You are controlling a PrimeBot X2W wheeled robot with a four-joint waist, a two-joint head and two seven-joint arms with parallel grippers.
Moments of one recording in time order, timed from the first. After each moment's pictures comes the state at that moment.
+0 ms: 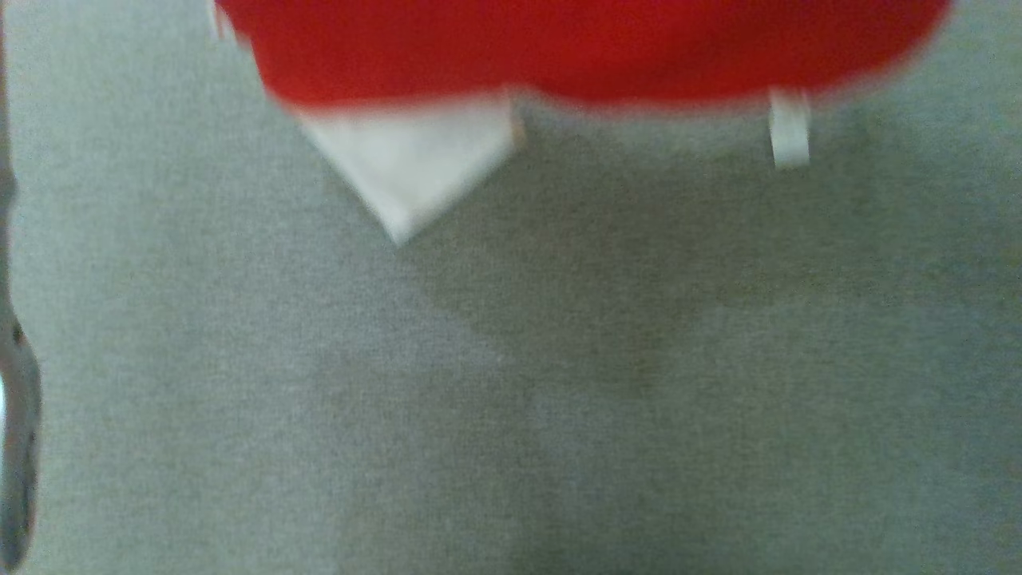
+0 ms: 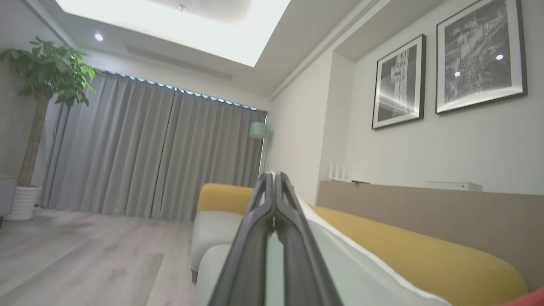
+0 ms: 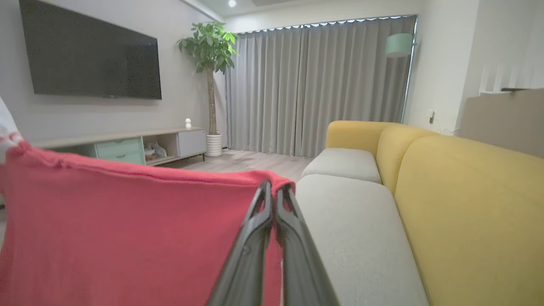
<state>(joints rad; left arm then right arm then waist) -1.26 0.33 -0.26 0.30 -0.73 -0.11 0.03 -1.06 -0.77 0.37 0.16 0.89 0.13 0.12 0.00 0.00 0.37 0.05</state>
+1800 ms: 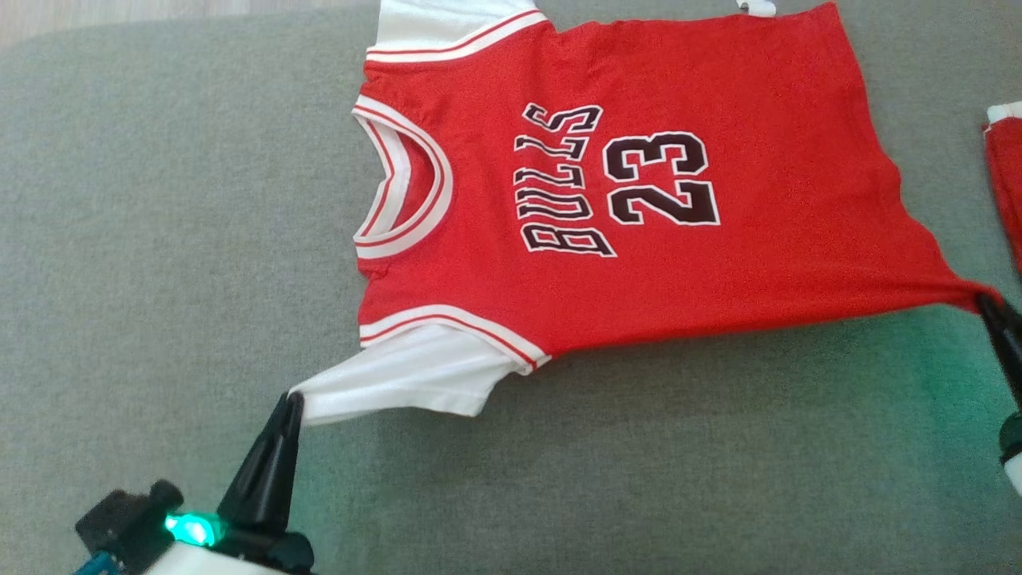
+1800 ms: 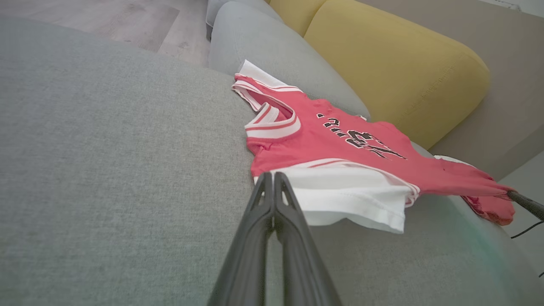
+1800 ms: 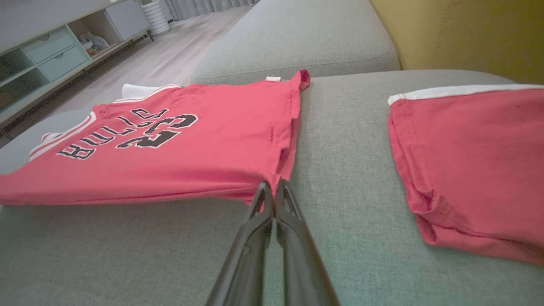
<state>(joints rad) 0.07 0.51 -0.51 -0.08 -0.84 0.01 -0.25 -0.06 -0.85 0.43 0.20 0.95 0.13 -0.25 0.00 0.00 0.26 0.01</state>
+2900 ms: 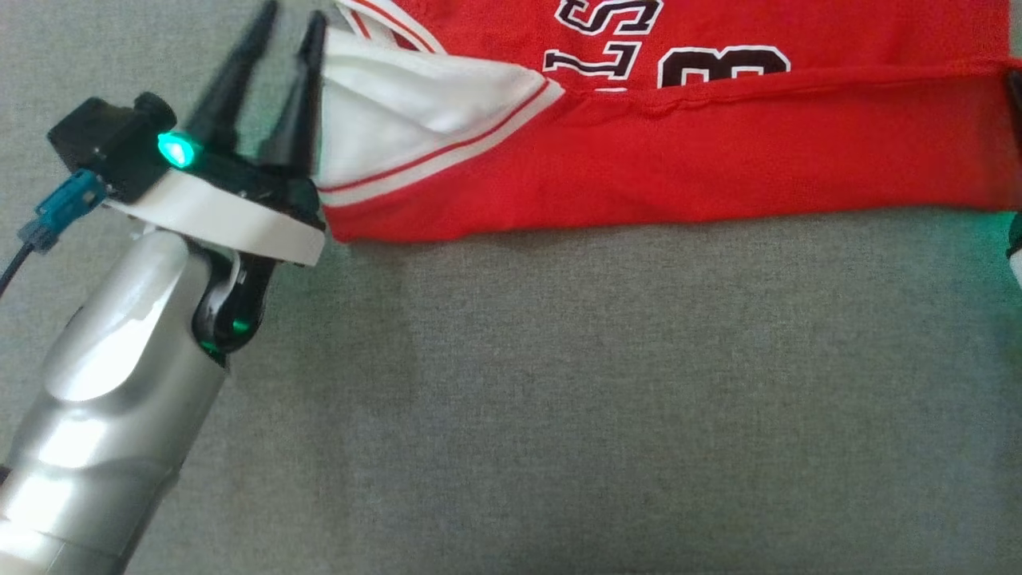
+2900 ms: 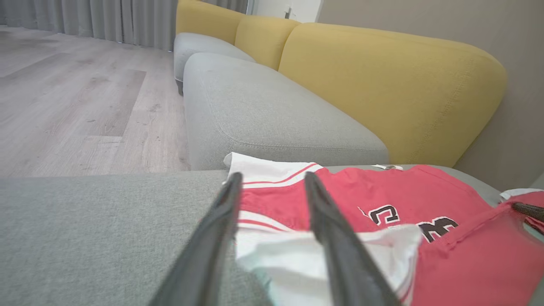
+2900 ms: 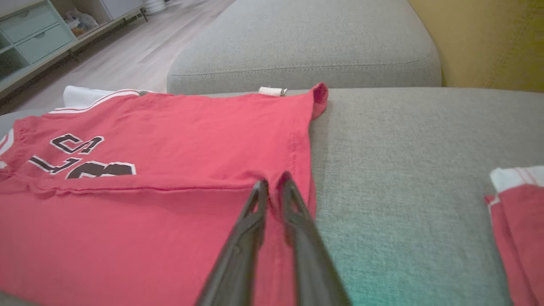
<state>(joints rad) -0.75 0.39 -0.60 0.31 -0.76 -0.12 -0.19 -0.49 -0.75 0.38 0.29 0.84 0.13 -0.06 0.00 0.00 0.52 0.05</state>
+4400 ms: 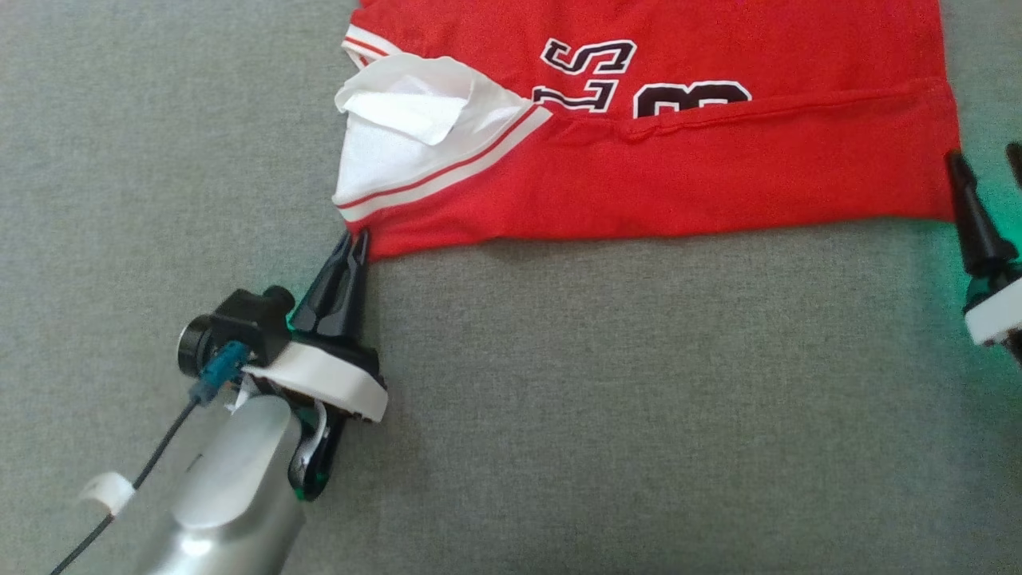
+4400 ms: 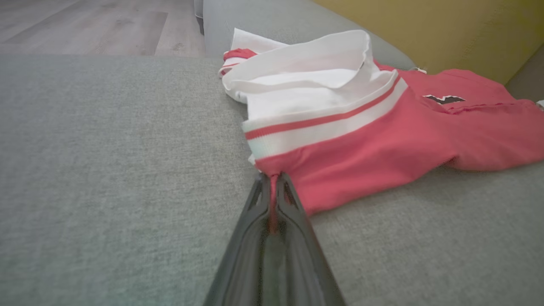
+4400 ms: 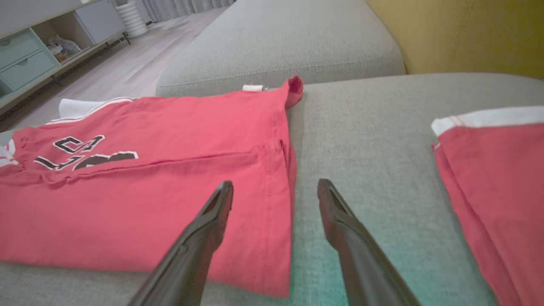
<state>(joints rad) -0.48 0.21 -0.53 0.54 -0.50 -0.11 -0.25 -0.46 -0.68 0.45 0.46 0.86 0.13 -0.20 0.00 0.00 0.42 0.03</state>
